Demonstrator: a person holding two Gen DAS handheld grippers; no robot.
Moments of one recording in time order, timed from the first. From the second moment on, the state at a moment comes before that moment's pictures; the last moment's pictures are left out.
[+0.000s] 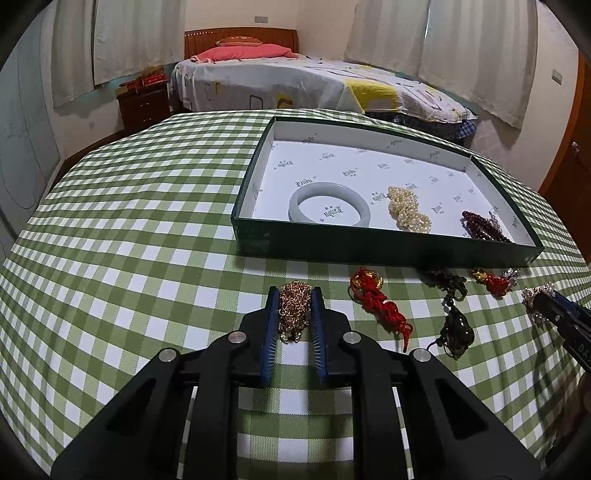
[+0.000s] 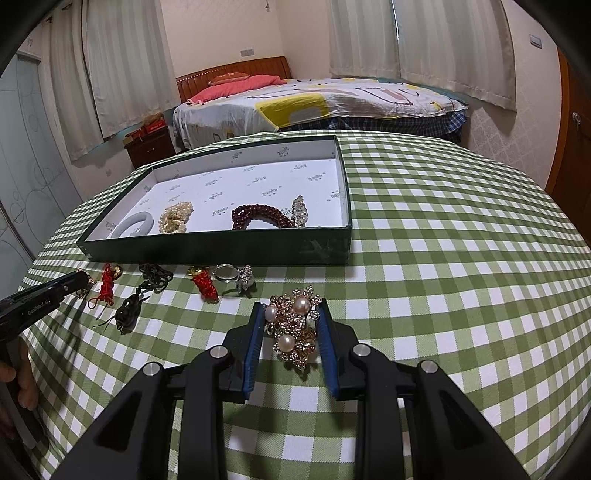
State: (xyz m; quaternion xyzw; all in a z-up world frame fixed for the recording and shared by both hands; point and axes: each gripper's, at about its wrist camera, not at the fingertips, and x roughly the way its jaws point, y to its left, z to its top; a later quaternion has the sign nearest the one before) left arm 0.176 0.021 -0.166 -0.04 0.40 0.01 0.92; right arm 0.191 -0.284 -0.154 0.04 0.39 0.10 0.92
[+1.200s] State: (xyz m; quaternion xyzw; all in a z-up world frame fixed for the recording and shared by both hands) left arm 0.159 0.014 -0.152 -0.03 0.38 0.01 0.92; right arm 0.197 -0.284 -0.161 0.05 0.41 0.10 0.91
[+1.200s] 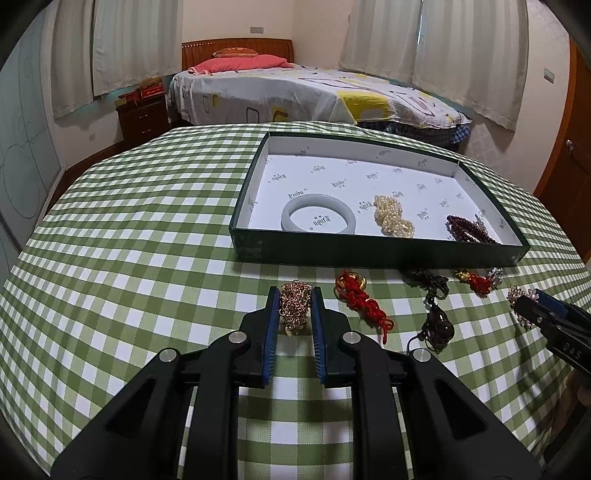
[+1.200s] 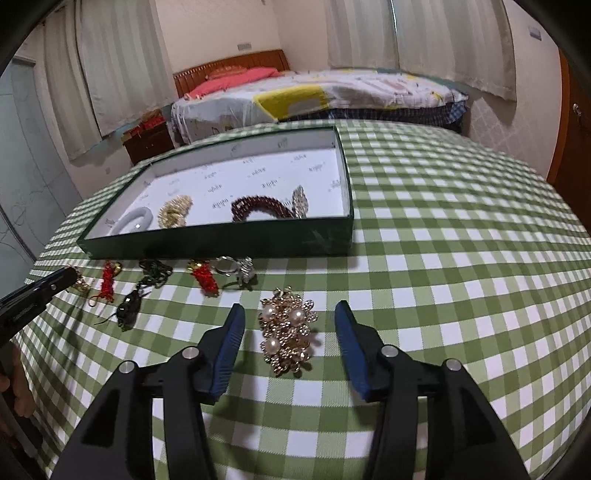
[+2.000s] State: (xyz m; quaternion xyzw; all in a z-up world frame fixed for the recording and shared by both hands) left arm 0.160 0.004 -0.106 -0.04 0.34 -0.01 0.94; right arm 0.187 -0.272 -0.113 0.03 0.34 0.12 0.93
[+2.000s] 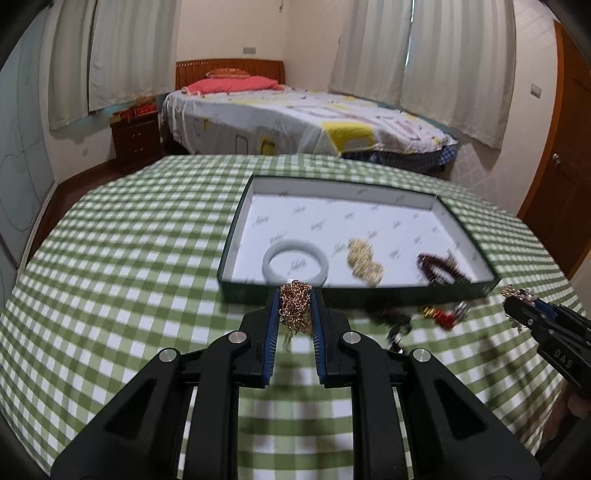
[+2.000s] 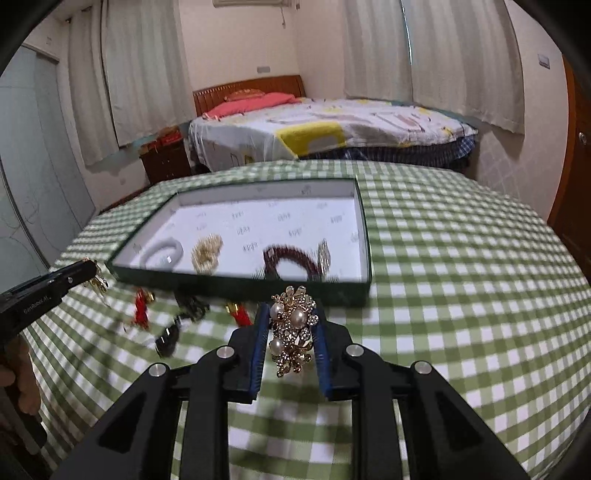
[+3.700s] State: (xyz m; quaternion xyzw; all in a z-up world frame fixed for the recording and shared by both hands) left arm 0.352 -0.021 -0.161 -0.01 0.42 0.00 0.91; right arm 0.350 -0.238 -0.141 0.02 0.40 0.13 0.91
